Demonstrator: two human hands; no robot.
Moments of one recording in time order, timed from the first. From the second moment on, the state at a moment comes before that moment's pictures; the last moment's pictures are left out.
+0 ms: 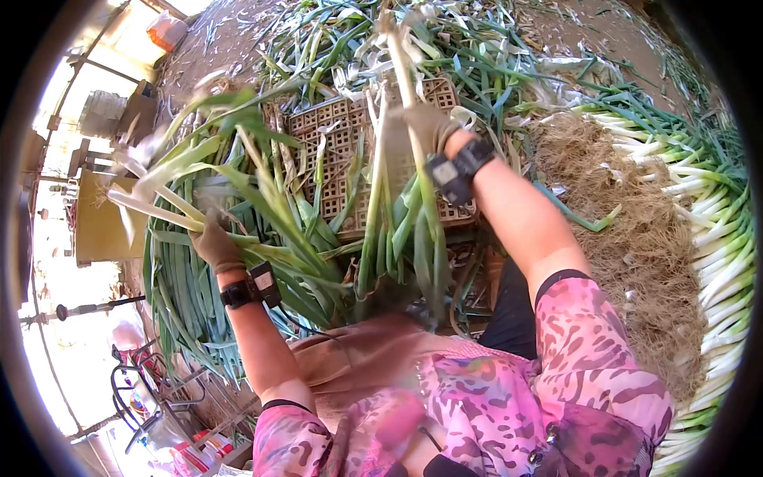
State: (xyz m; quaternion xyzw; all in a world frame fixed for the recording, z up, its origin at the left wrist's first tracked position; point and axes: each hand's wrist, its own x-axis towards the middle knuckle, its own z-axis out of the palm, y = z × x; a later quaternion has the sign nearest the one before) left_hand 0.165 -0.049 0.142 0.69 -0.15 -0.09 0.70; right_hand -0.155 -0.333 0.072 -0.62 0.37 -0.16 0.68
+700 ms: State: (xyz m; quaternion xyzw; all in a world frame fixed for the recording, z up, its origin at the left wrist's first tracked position) left_hand 0.046 -0.125 0.025 0.61 -0.31 -0.56 0.48; right_hand -0.099 -0.231 0.054 -0.45 0.43 -0.22 0.75
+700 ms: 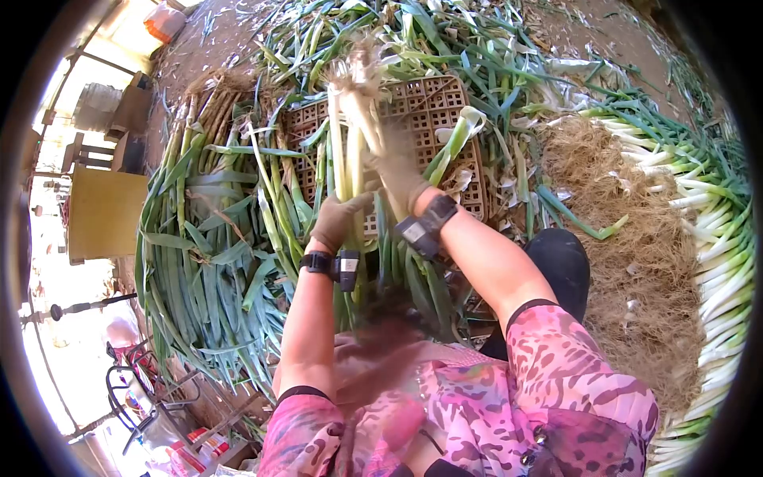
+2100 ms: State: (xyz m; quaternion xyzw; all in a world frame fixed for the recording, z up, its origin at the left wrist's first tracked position) left_hand 0.053 -0.029 0.166 0.65 -0.31 -0.46 0.53; right_hand -0.117 -0.095 0.150 -0.87 0.21 -0.18 0.40
